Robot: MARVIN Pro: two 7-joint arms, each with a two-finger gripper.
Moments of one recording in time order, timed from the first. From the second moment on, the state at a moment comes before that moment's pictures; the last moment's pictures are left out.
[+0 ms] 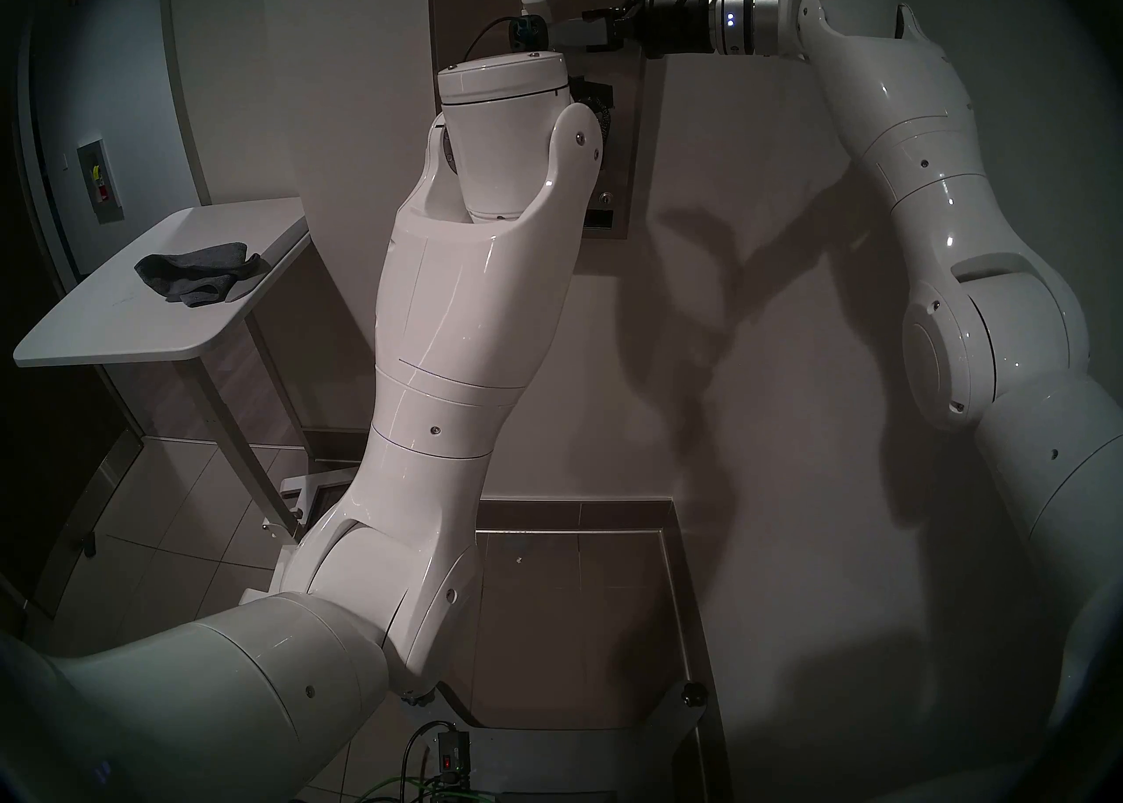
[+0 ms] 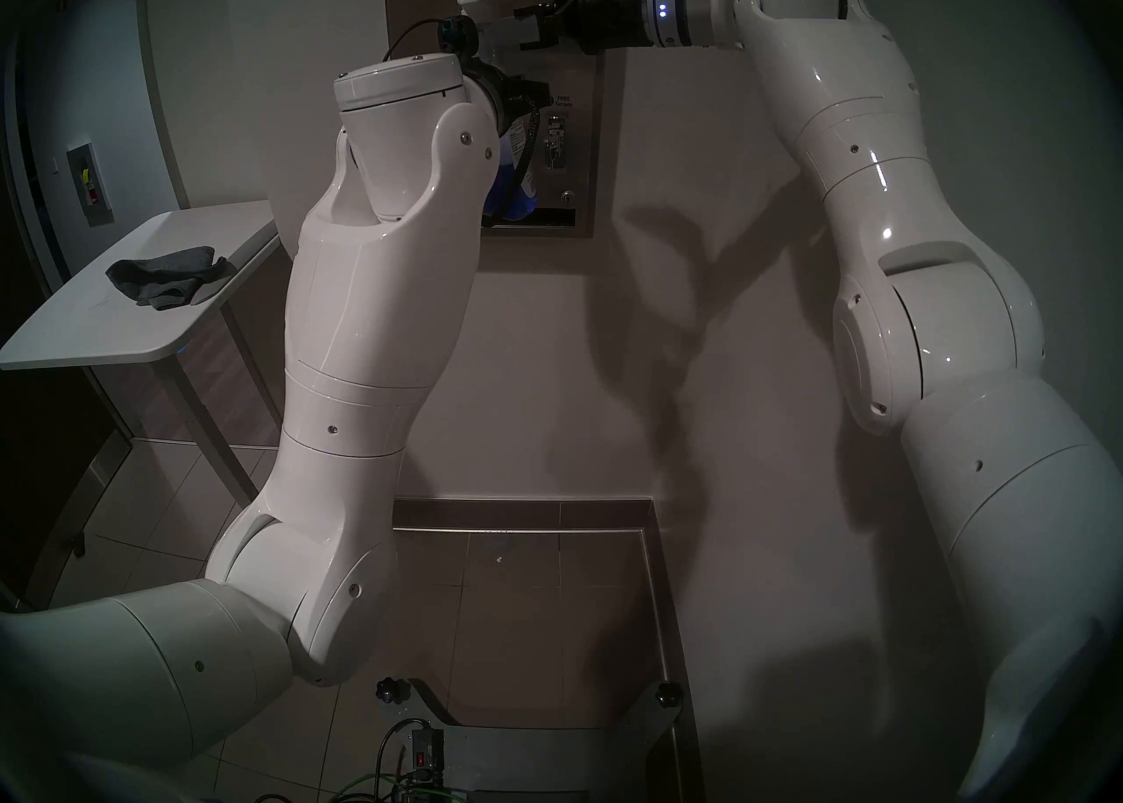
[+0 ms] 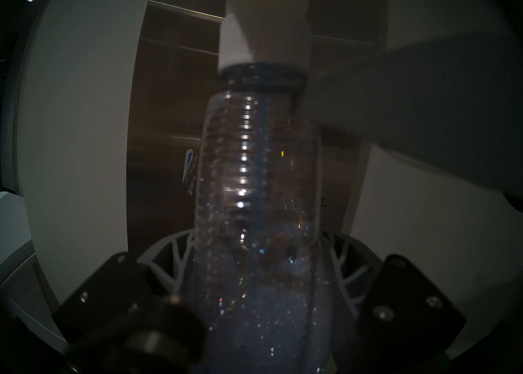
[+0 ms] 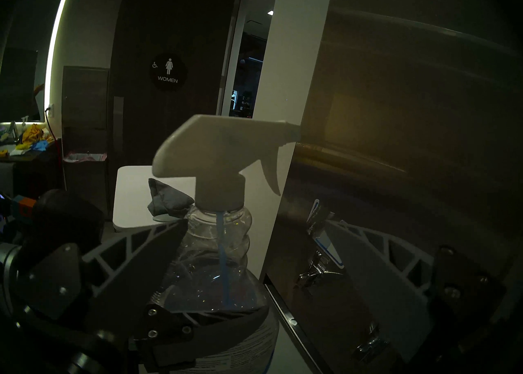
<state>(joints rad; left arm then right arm) 0.79 -1.76 -1.25 -1.78 -0.33 0.89 0.57 -0.10 -1.29 1.17 -0.91 0.29 0.55 1.13</state>
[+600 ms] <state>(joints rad) 0.79 -1.77 -1.24 -1.79 -0.32 0.89 0.56 0.00 -1.37 1.17 -0.71 0.27 0.43 1.18</state>
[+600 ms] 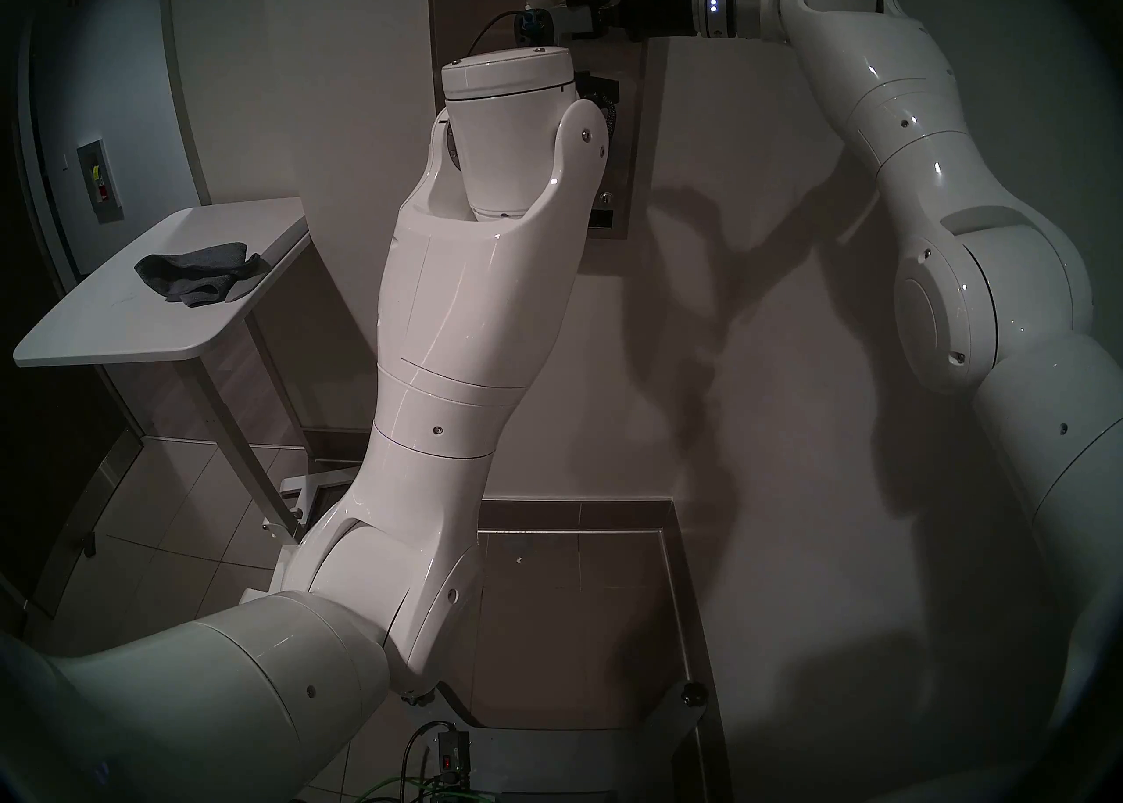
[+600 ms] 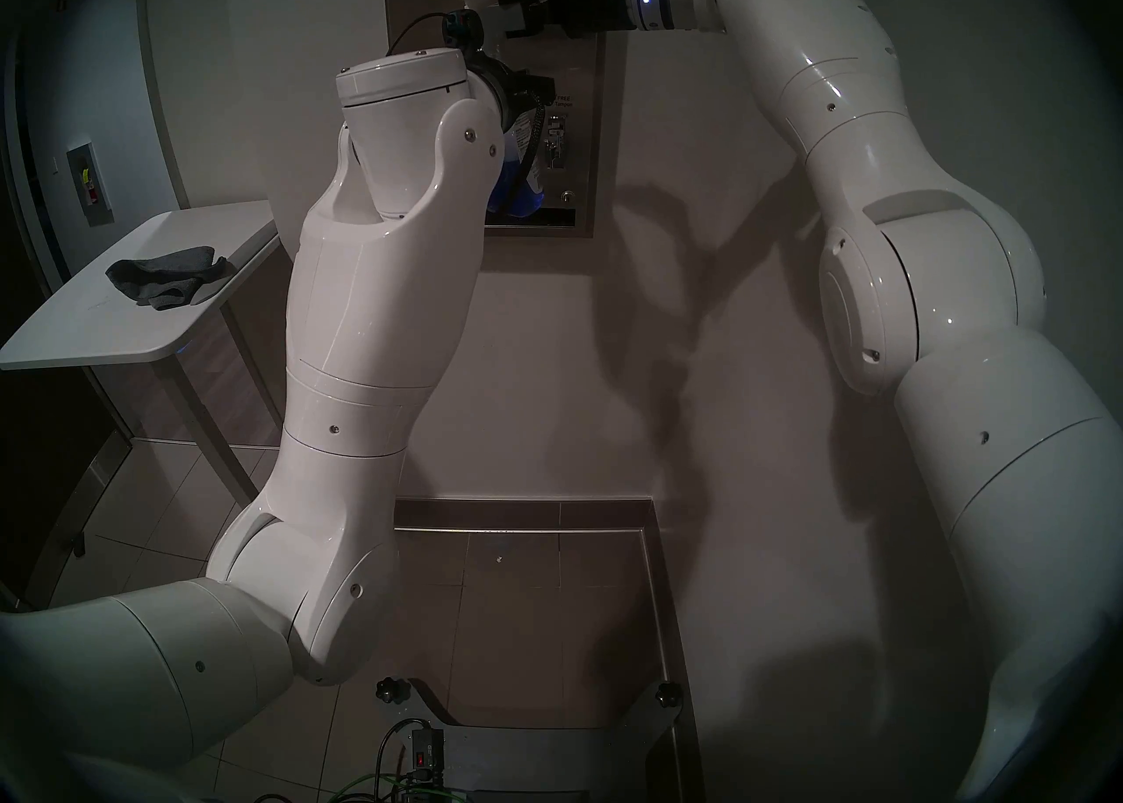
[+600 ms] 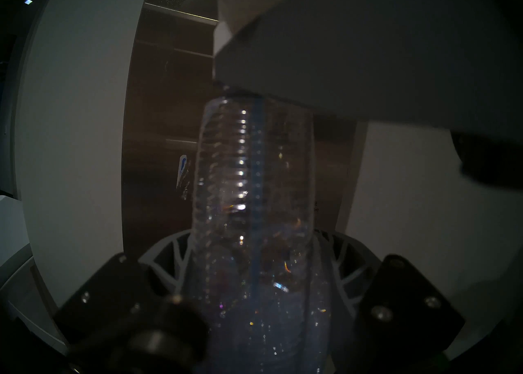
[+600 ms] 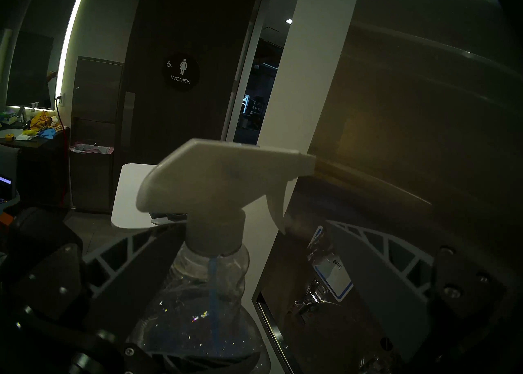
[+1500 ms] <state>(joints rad) 0.78 -1.77 -1.24 -1.79 -0.32 0.89 0.56 0.11 -1.51 1.19 -0.39 0.30 0.36 1.25</state>
